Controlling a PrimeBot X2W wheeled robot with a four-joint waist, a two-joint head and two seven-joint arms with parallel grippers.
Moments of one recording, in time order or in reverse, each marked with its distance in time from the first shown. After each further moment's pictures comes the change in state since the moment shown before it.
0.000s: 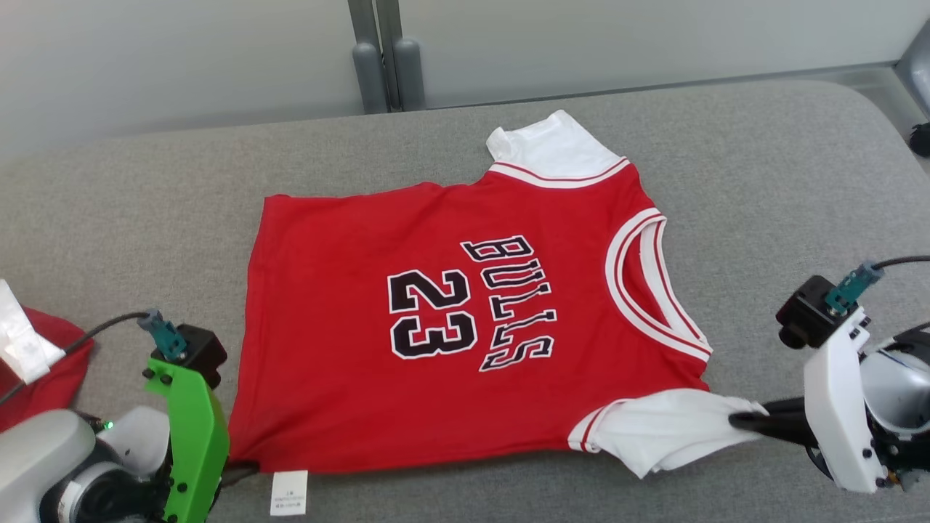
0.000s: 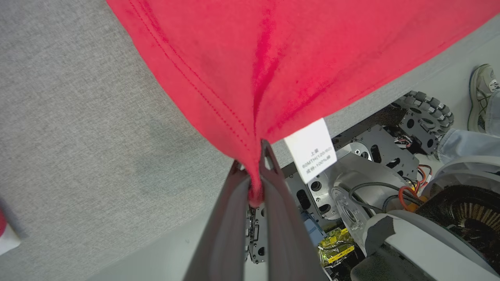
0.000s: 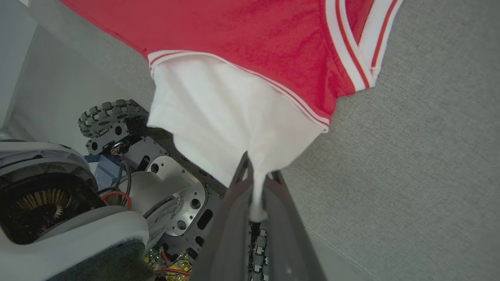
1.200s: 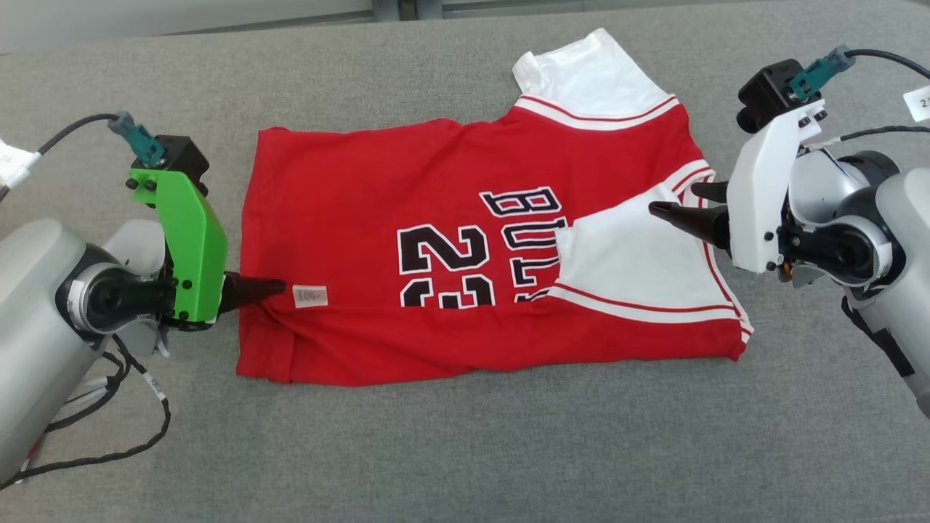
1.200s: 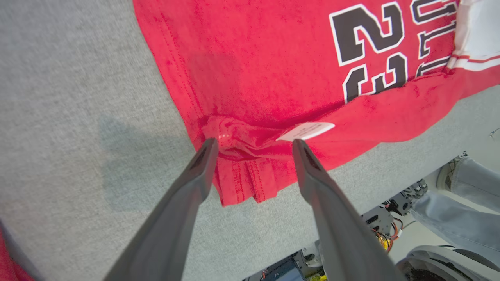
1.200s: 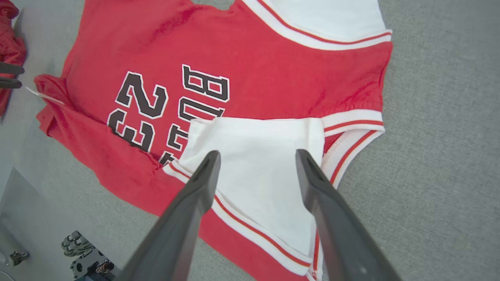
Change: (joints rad) left arm -0.336 -0.294 0.100 0.500 -0.064 -0.140 0.132; right arm -0.341 0.511 -0.292 0.472 -0.285 0.000 0.140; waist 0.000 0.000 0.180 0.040
